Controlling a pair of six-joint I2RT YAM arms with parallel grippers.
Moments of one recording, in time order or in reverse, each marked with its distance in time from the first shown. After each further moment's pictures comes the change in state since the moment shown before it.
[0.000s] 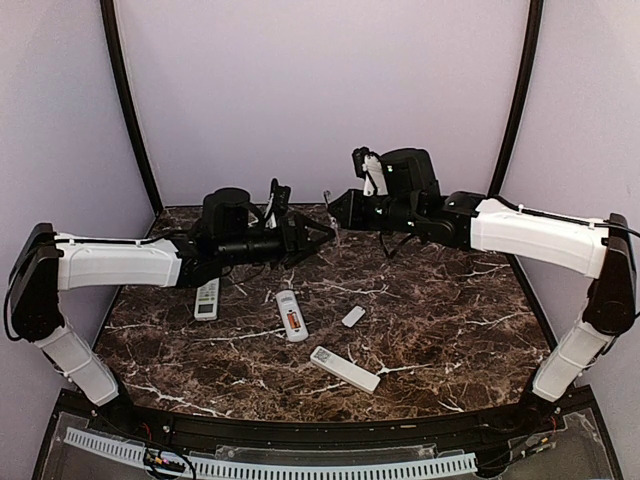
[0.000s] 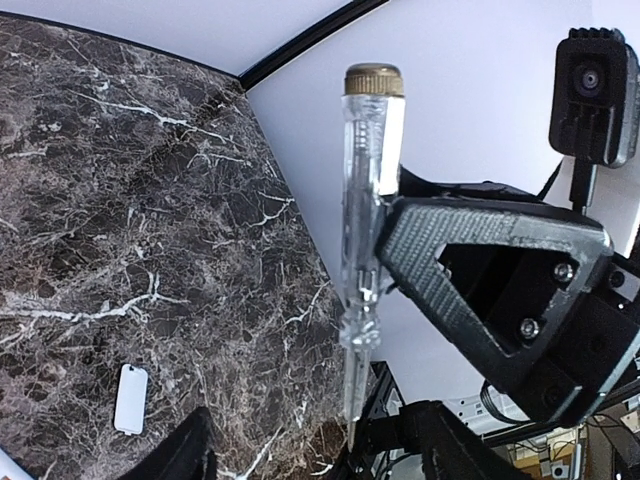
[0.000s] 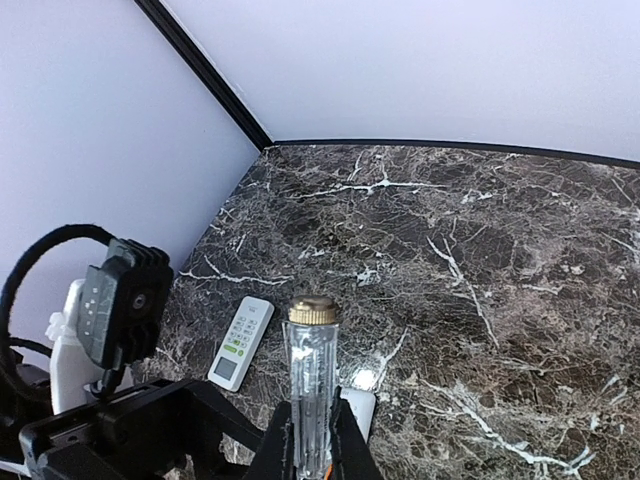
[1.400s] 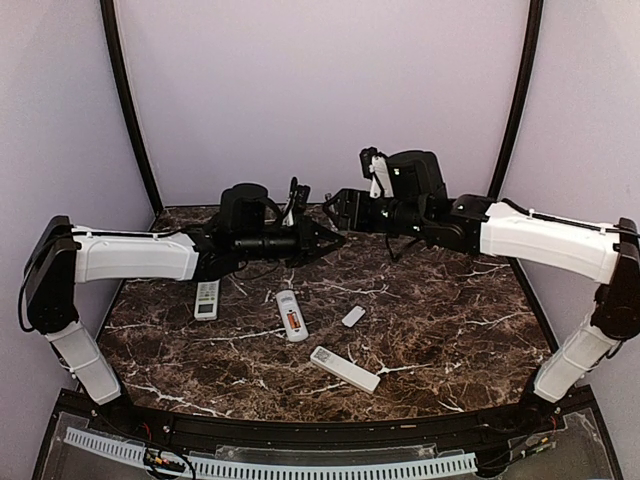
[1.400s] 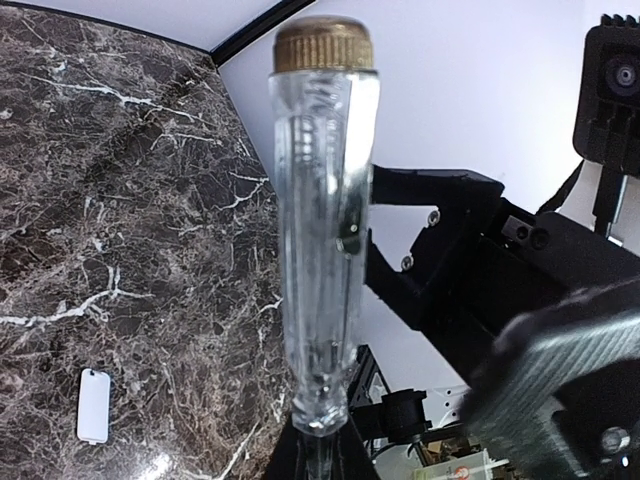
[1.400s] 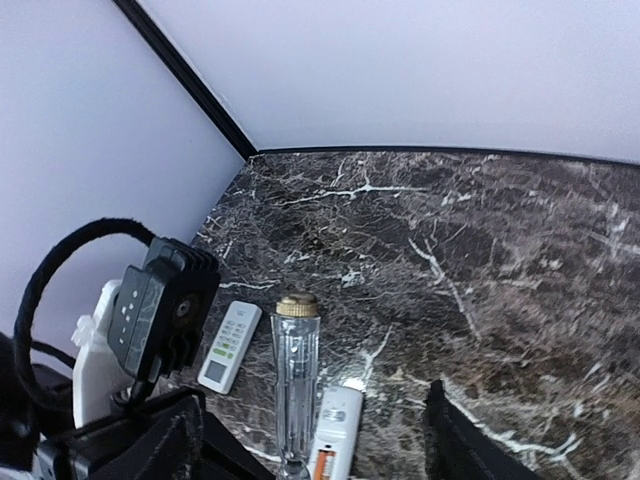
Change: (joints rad) left arm -0.027 0.105 0.103 0.008 0.066 -0.030; right arm 0.018 -0.037 -0.030 -0.010 0.064 0.014
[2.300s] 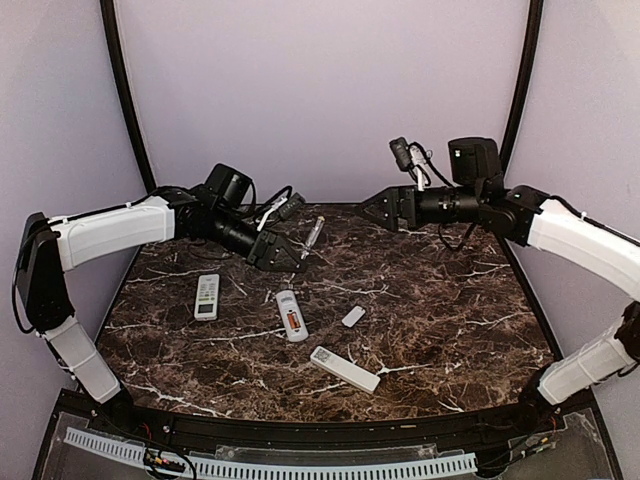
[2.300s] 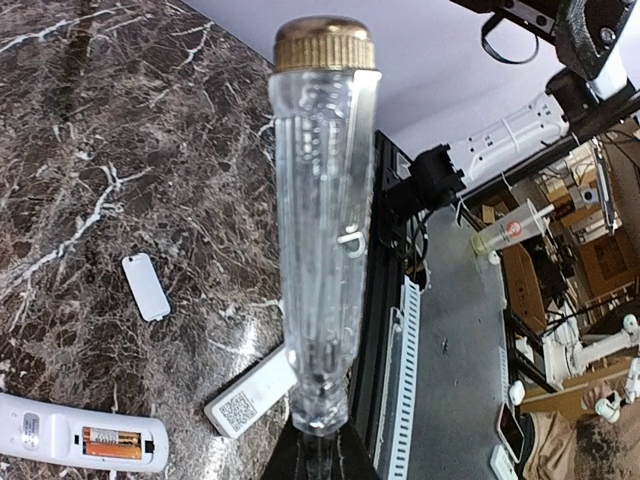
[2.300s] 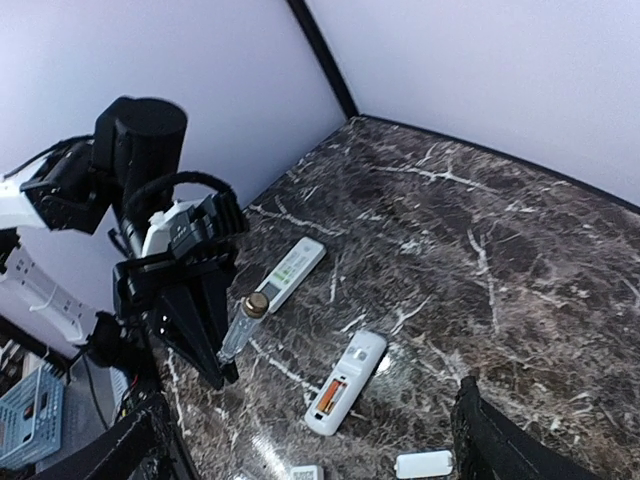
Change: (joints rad) left arm 0.186 -0.031 0.206 -0.813 0.495 0.861; right arm -0.213 -0.242 -0.106 -0.114 -0.499 -0.259
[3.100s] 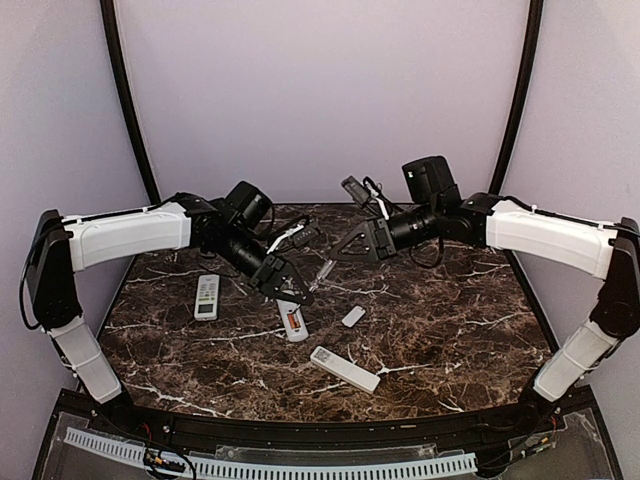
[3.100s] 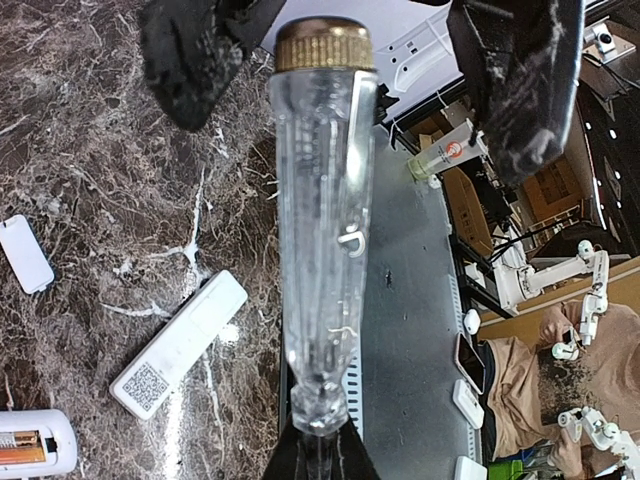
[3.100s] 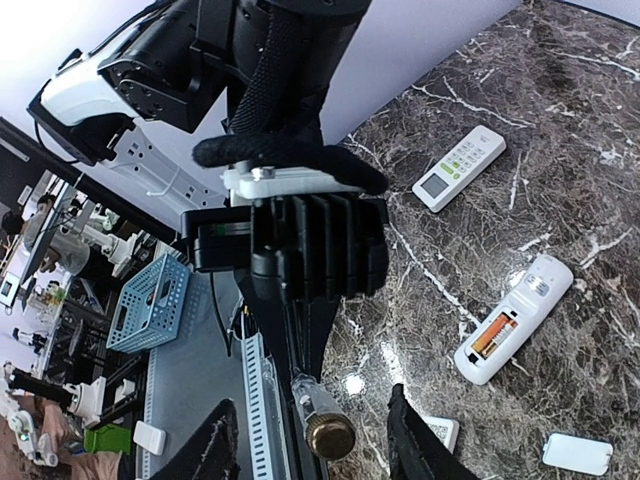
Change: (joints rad) left arm -0.094 0.053 0.014 -0.189 0.142 0.181; right arm 0.063 0.216 0.036 -0.012 -0.480 -0.001
